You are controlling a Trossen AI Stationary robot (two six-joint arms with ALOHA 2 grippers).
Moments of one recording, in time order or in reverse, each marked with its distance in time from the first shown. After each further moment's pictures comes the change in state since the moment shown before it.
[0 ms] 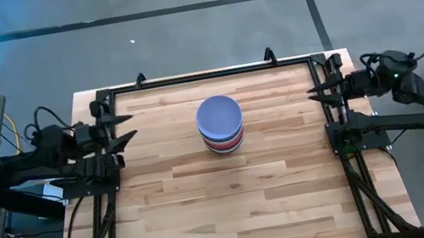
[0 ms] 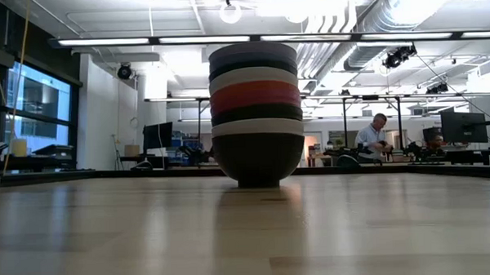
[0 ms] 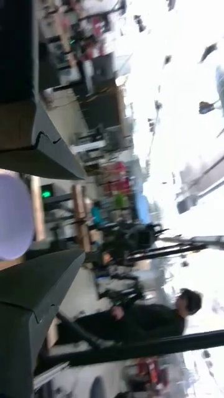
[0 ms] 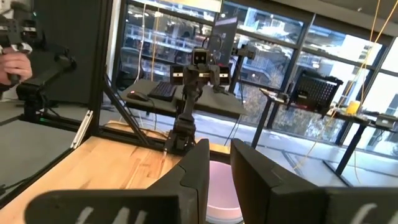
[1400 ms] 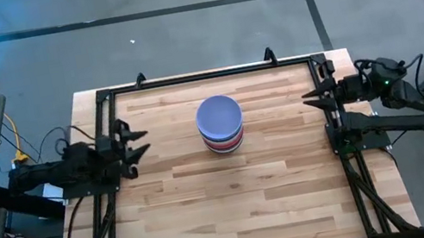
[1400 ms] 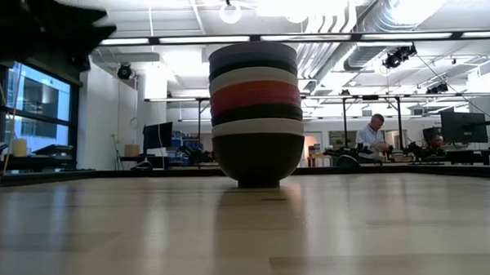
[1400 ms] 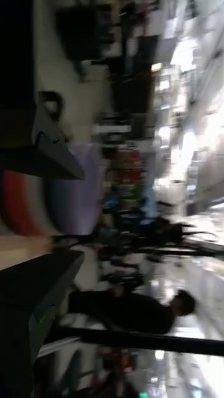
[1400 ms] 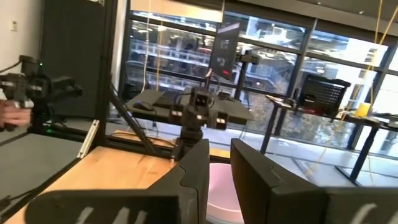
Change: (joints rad) left arm 0.000 -0.300 -0.502 0.199 -0.009 -0.228; right arm 0.000 -0.042 -0.149 0.154 -0.025 0.065
